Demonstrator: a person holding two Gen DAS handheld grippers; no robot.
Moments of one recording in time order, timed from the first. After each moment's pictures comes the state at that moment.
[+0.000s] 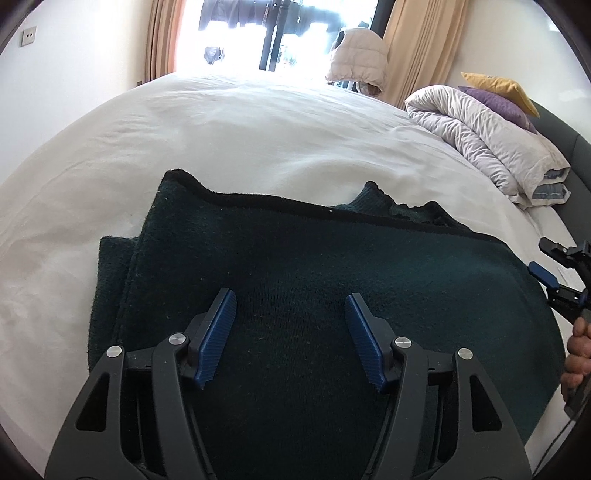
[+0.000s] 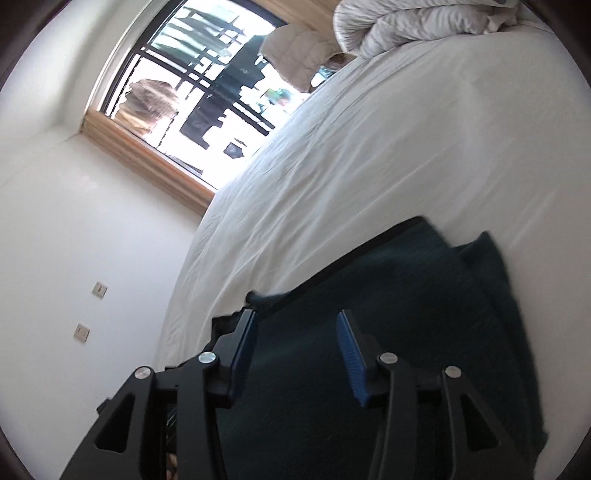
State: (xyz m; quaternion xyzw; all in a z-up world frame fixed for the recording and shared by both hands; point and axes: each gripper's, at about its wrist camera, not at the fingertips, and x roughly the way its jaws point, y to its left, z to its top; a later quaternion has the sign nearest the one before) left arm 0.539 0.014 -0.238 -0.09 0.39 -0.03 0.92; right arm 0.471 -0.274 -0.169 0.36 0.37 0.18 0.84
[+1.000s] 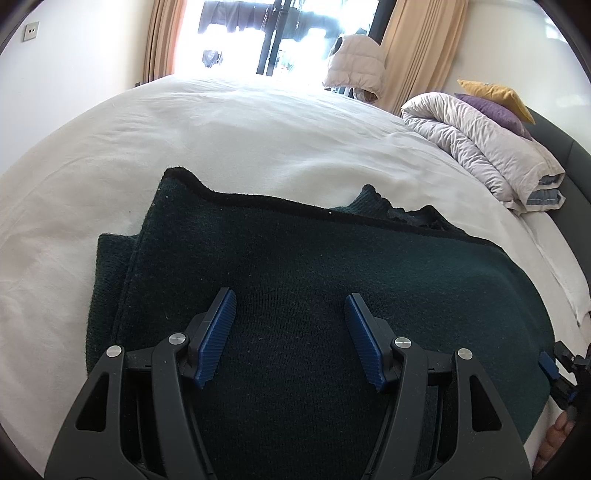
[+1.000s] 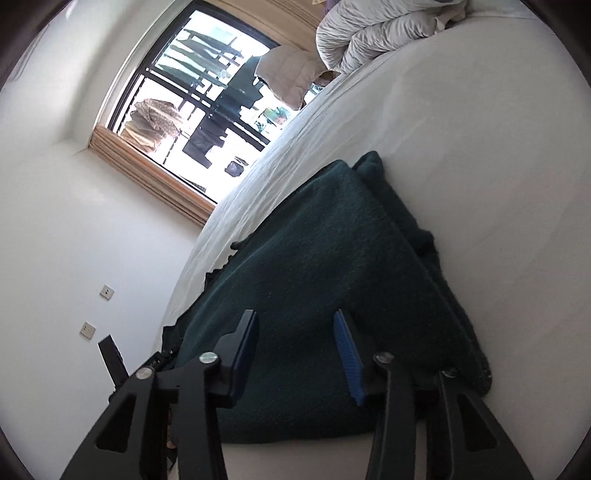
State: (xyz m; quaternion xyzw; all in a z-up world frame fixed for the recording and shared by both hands) left arm 0.541 0.018 -0.240 -0.10 0.38 -0.04 0.92; right arm 0.348 -0.328 -0.224 0.43 0.30 0.13 0.84
